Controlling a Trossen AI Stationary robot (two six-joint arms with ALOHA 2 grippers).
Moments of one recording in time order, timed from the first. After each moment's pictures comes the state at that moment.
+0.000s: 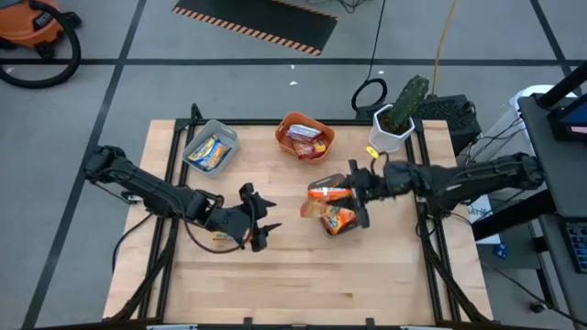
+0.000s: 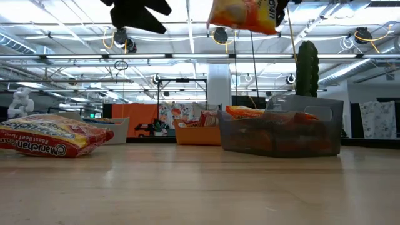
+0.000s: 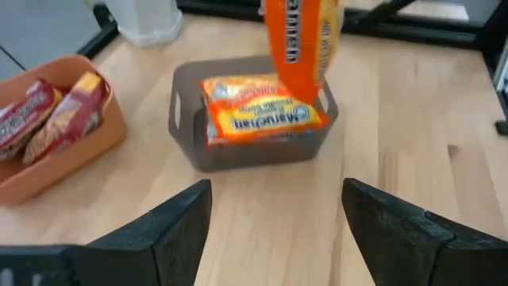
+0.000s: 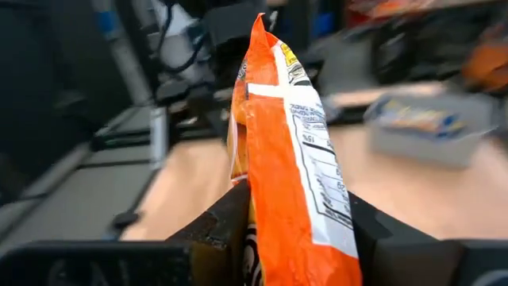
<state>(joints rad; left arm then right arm) -0.39 1.38 1.03 -0.31 -0.52 -0.39 0.08 1.04 0.75 0.09 -0.06 0.19</state>
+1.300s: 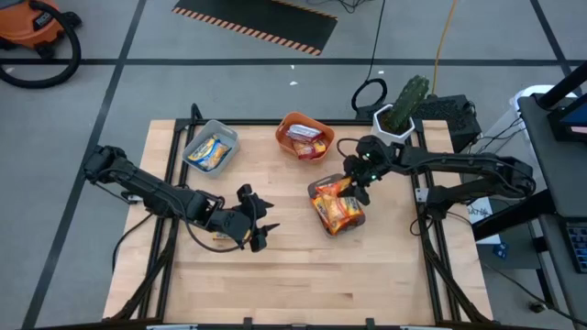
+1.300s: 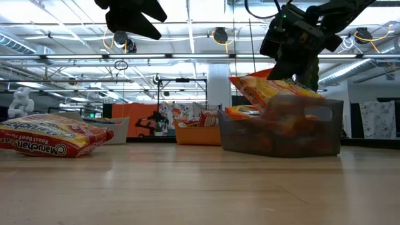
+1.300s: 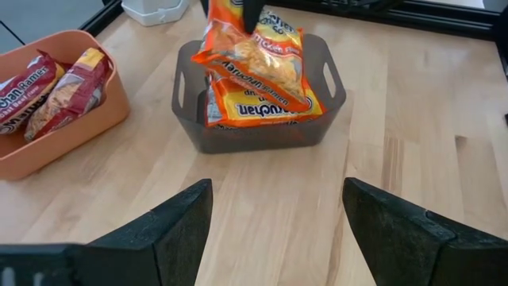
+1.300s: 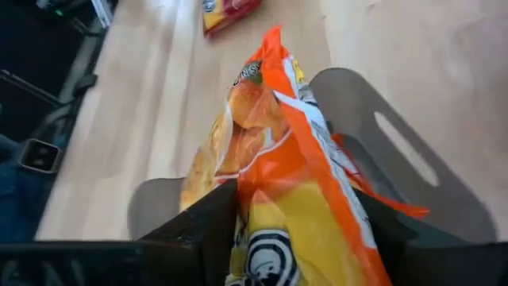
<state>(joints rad) -0.39 1.39 1.03 -0.36 -0.52 -0.45 -0.37 1.21 0.67 -0.26 -0.55 0.04</state>
